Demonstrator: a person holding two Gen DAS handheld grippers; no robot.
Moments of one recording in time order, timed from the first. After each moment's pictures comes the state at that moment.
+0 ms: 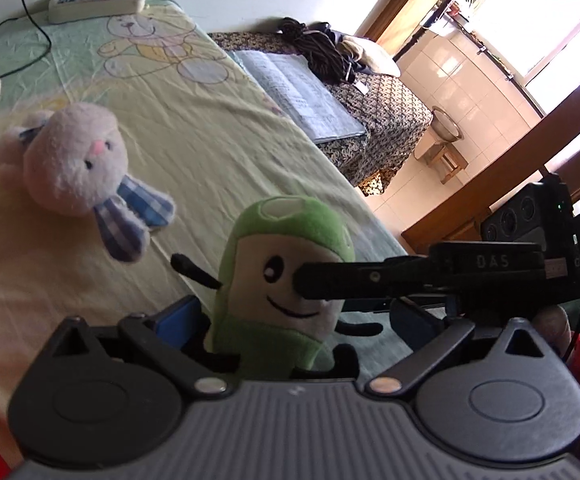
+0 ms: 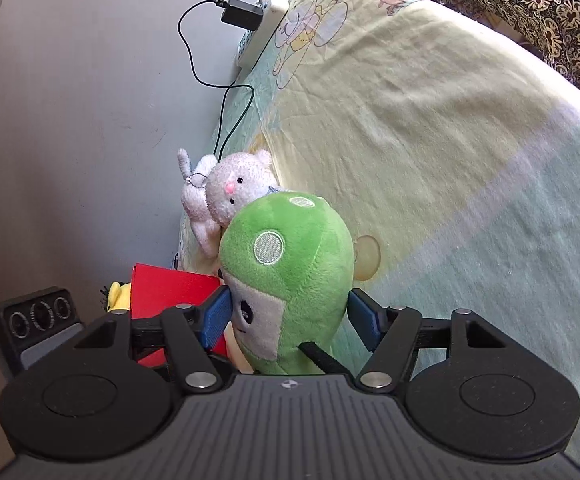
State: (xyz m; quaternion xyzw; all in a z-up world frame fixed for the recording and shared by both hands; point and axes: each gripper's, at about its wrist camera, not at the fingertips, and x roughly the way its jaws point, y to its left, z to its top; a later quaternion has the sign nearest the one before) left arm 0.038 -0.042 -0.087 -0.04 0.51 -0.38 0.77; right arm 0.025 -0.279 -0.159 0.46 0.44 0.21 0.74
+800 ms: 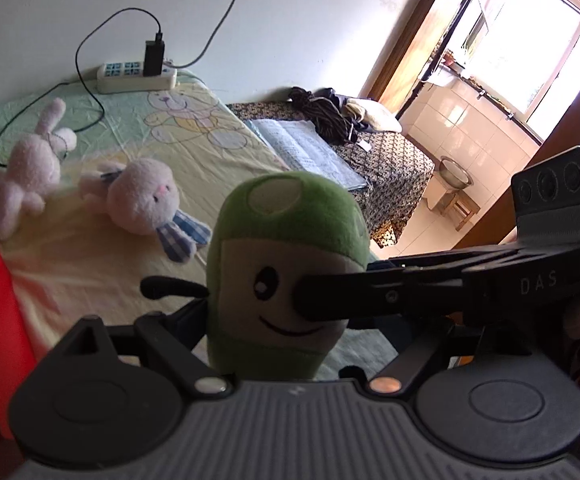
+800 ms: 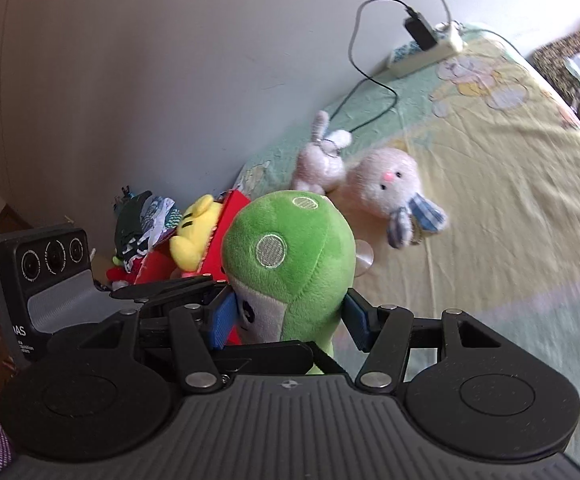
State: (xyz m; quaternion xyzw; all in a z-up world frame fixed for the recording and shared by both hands) left arm -0.048 0.028 -0.015 -0.04 0.40 -0.34 0.85; right arm -0.016 -0.200 -0.043 0.25 0.38 0.33 0.83
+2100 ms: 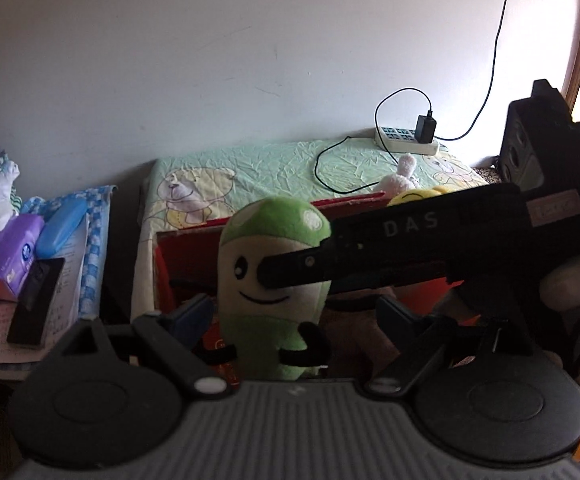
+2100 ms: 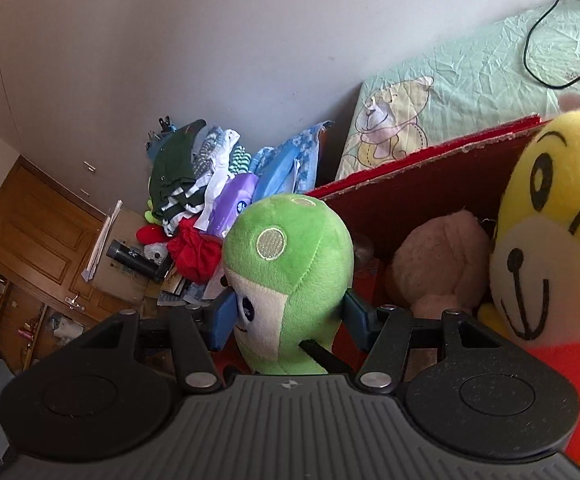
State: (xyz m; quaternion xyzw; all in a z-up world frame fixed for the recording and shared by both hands) left arm -0.069 0.338 0.011 0.00 0.35 -0.10 0.93; right arm 0.061 0.142 -0.048 0.23 0.45 0.39 0.77
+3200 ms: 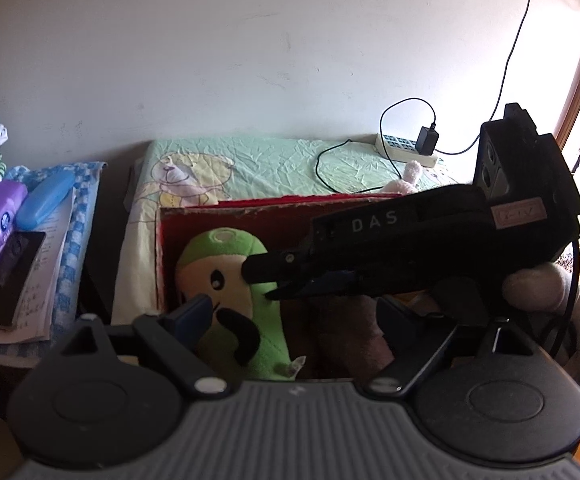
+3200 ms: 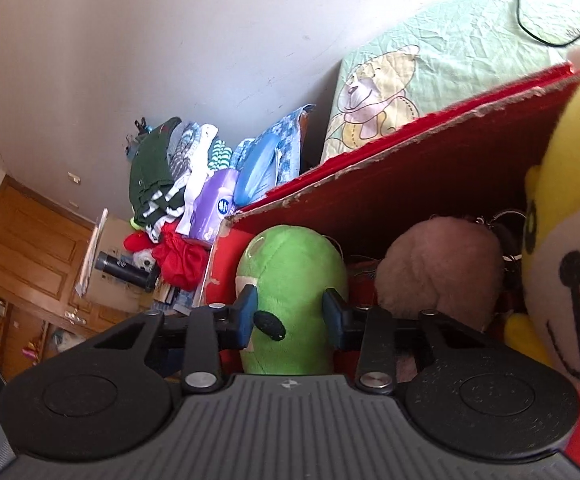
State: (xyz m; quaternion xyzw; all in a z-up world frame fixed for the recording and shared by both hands) left arm -0.057 0.364 -0.012 -0.06 0.34 -0.12 0.93; right arm 0.080 0.171 -0.072 0.24 0.47 0.38 0.76
